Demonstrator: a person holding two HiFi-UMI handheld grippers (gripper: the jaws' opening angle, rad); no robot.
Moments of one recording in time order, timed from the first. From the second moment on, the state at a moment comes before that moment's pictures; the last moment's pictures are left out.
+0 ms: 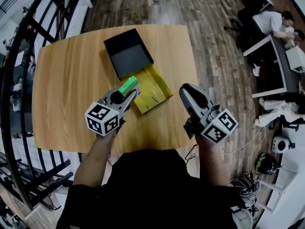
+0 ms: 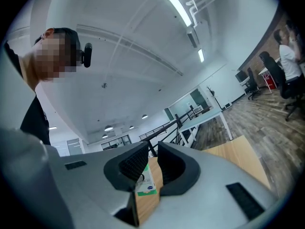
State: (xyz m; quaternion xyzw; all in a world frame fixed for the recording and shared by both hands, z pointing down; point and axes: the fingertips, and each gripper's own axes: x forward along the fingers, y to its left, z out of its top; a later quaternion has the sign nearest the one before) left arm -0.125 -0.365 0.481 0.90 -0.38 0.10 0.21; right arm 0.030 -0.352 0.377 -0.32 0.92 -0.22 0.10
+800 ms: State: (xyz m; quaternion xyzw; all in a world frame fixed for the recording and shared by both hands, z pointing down) left arm -0.066 -0.395 0.598 0.88 -0.30 0.20 0.29; right arm 0.056 -0.378 0.411 -0.33 0.90 -0.26 0.08
